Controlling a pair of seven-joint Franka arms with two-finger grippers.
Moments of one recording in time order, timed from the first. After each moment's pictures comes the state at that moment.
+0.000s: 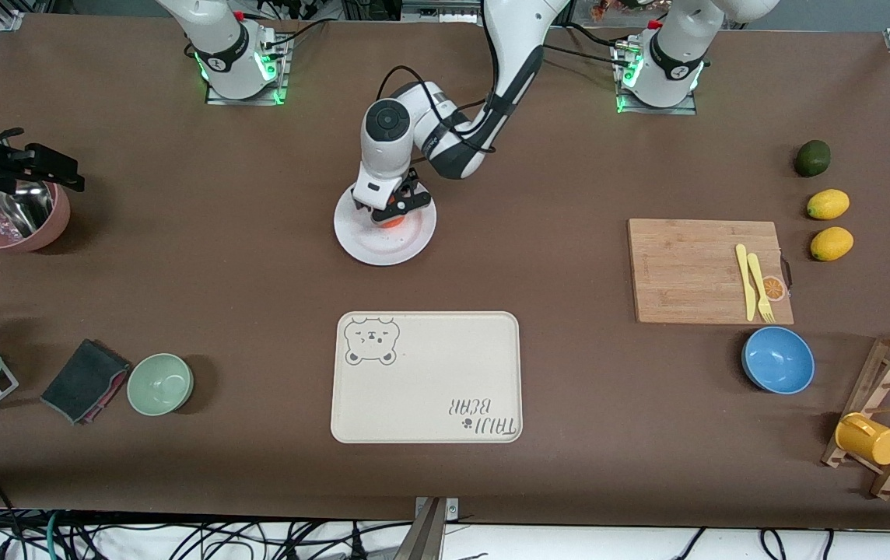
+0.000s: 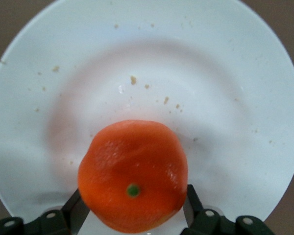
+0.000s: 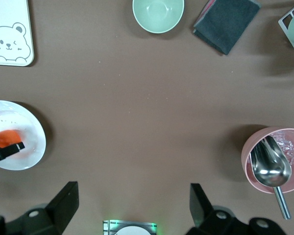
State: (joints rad) left arm -1.09 0.87 0.11 -1.38 -0.35 2.29 -1.27; right arm -0.04 0.09 0.01 -1.51 -0.01 1.46 -0.08
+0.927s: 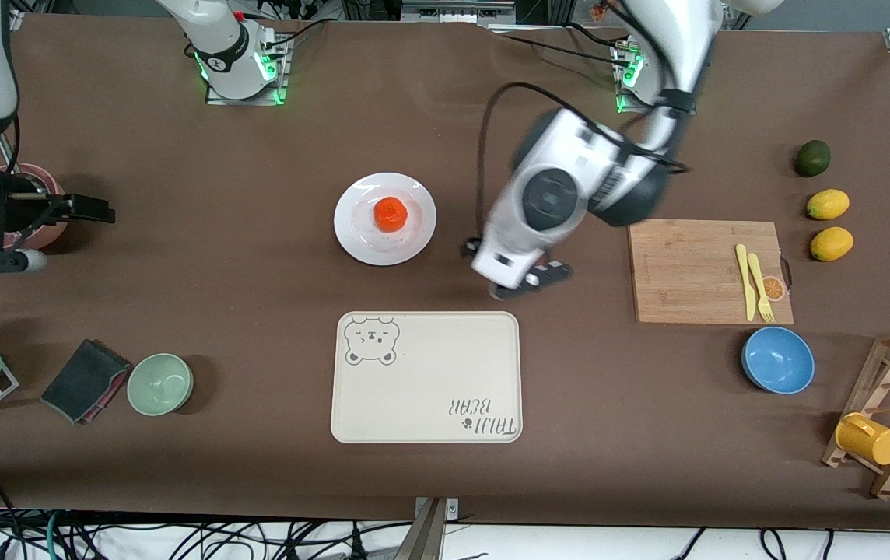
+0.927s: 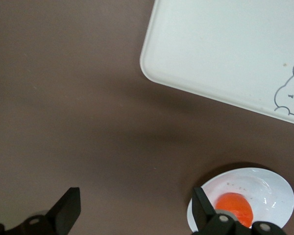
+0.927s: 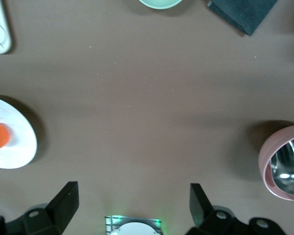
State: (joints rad) left arm -0.65 0.59 0.19 -1.33 -0.33 1.70 -0.70; right arm -0.05 0.24 0.00 -1.52 0.00 1.47 -0.10
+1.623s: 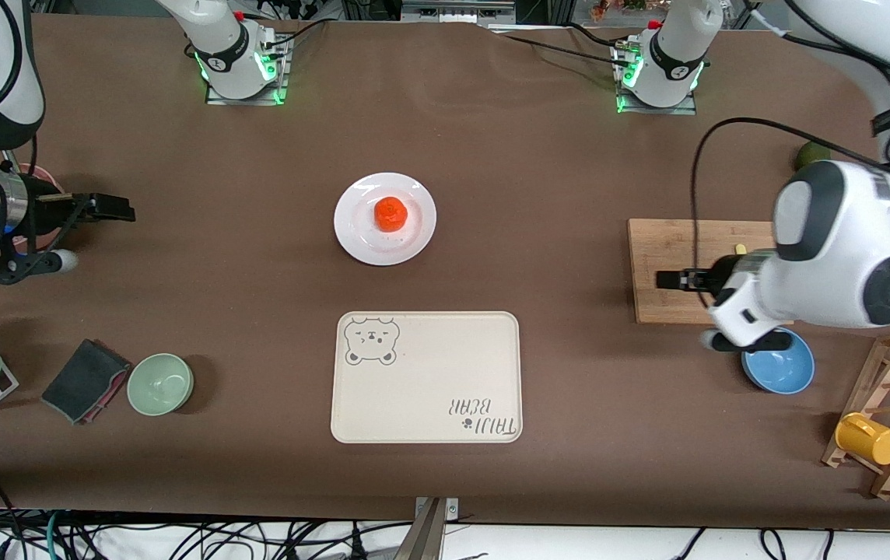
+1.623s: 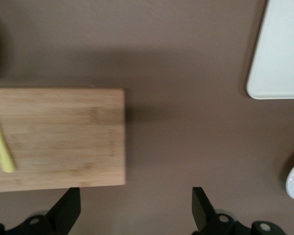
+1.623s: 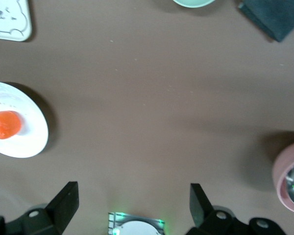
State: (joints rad) left arm -0.22 0.51 0.19 -1.33 -0.23 1.50 -0.02; right arm -0.02 0.24 0.02 -1.54 0.06 1.48 -0.13
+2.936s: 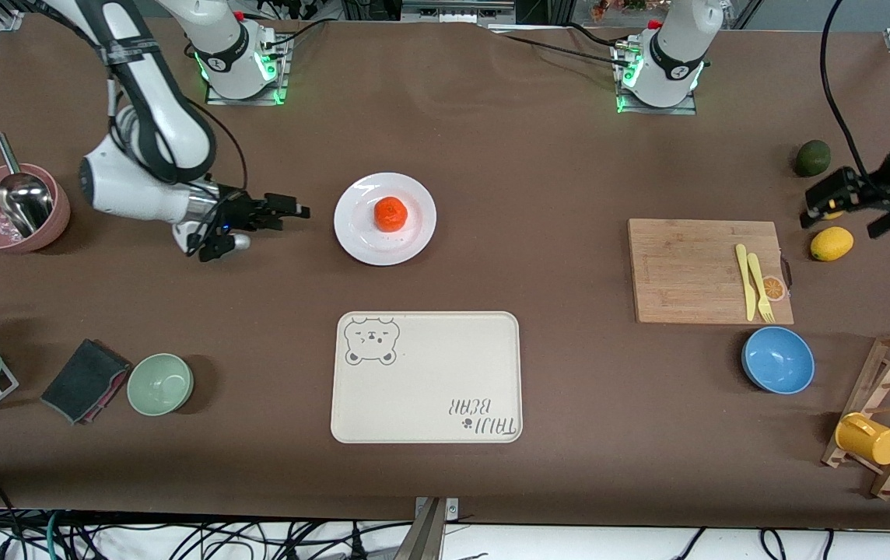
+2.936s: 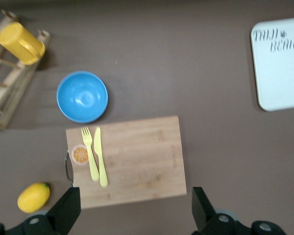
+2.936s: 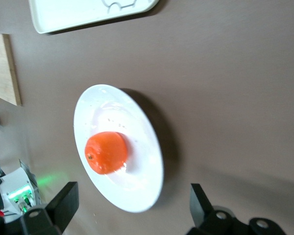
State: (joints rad) left arm -0.10 -0.02 0.14 -1.70 -0.06 1.71 0.17; right arm -0.02 0.18 0.26 -2.36 0.95 2.27 -0.56
